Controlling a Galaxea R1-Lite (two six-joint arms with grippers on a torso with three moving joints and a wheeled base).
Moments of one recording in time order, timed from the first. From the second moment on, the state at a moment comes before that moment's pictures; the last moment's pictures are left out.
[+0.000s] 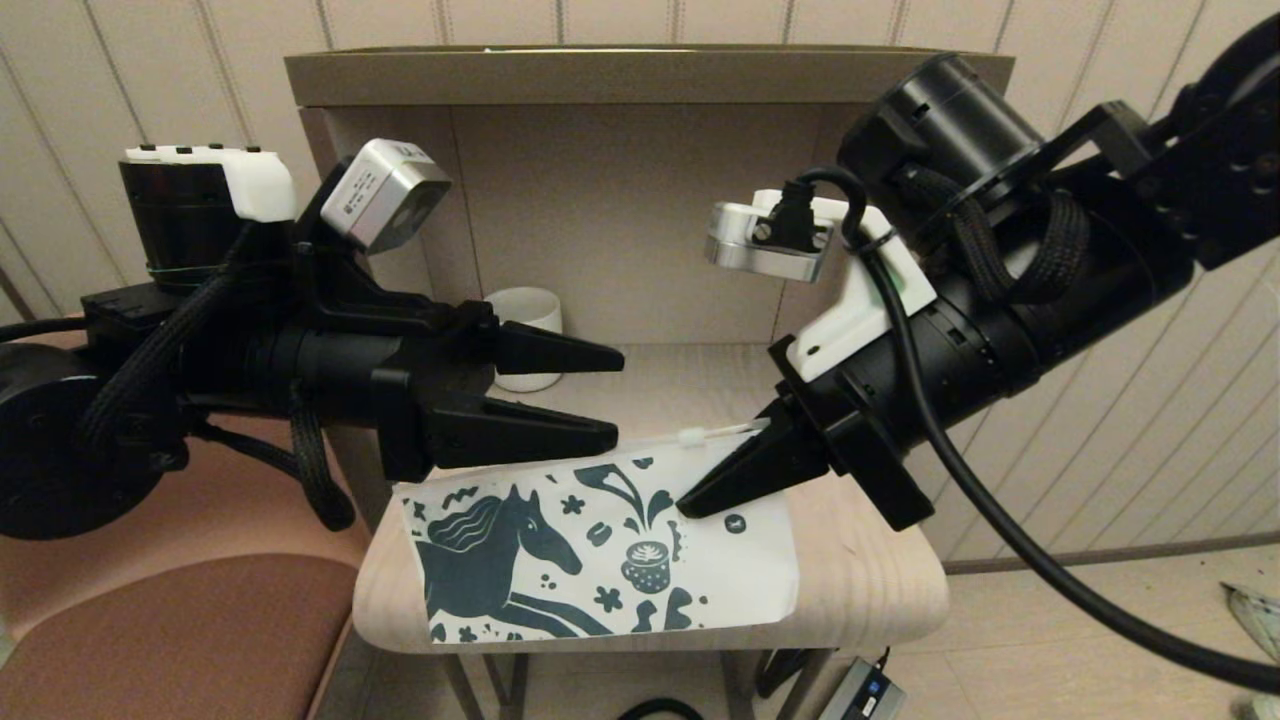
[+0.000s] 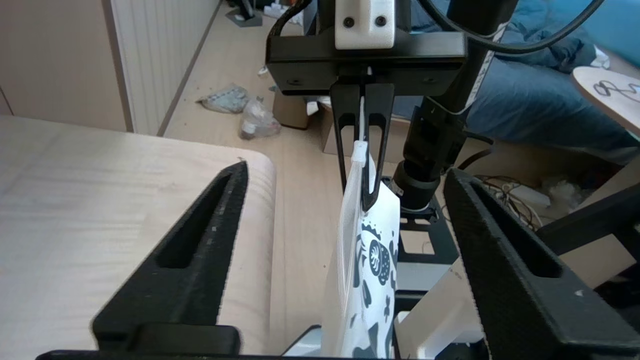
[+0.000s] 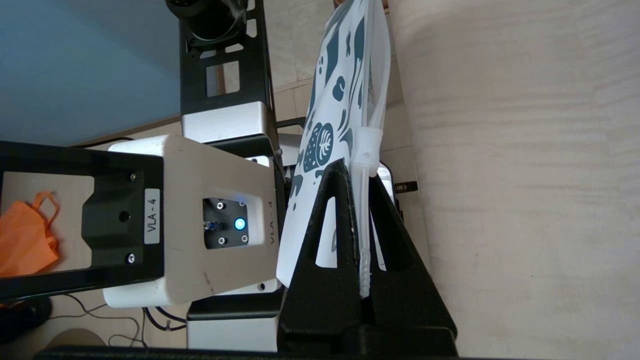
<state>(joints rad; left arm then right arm) -0.48 1.63 -1.03 -0.53 -1.19 -0.06 0.68 1.79 -1.87 0.92 0.70 -0.43</state>
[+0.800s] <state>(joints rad) -0.50 1.65 -1.04 -0.52 -1.19 -0.09 0.69 1.81 -1.86 0.85 0.75 -0.38</state>
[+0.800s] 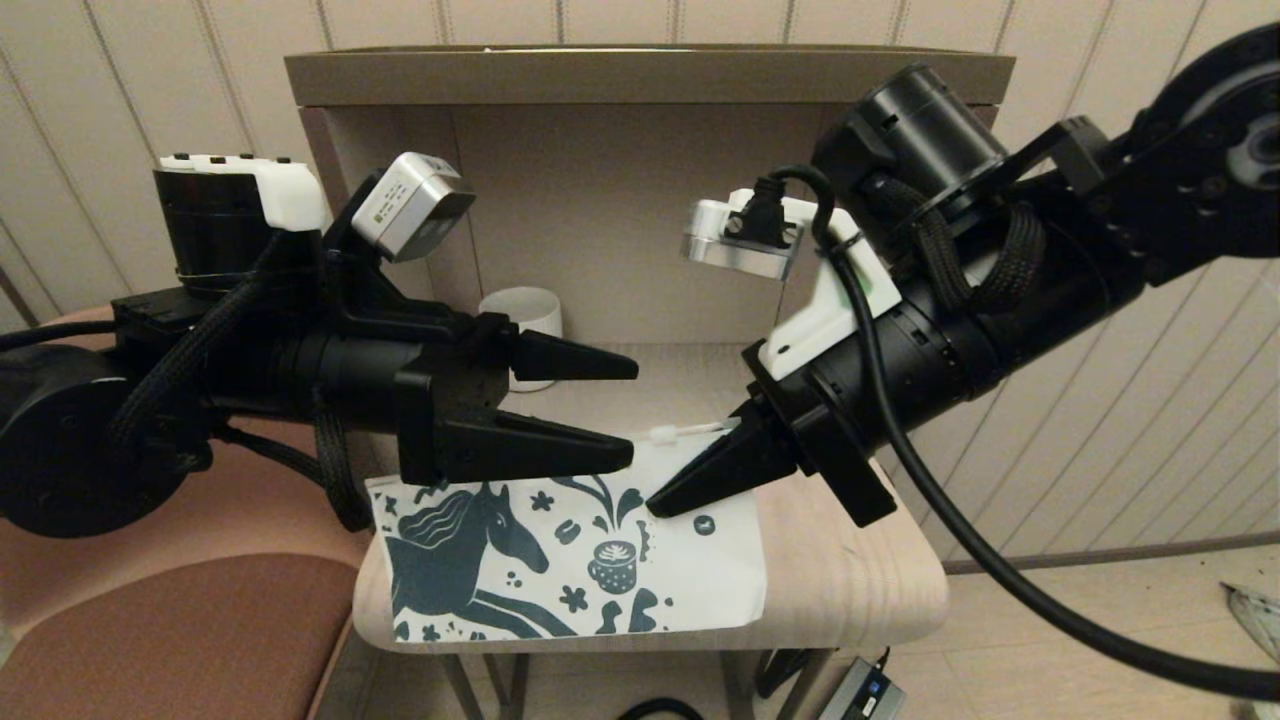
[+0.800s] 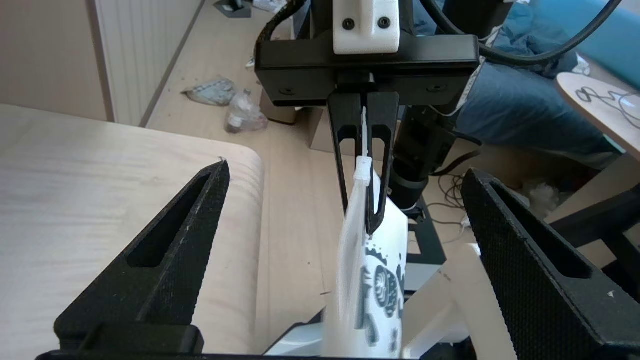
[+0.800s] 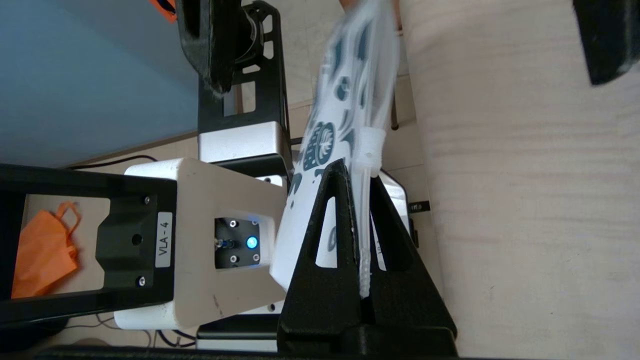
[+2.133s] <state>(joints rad) -0.52 1.60 -1.05 -0.45 -1.28 -0.10 0.69 1.82 -1.86 0.85 0.79 -0.37</state>
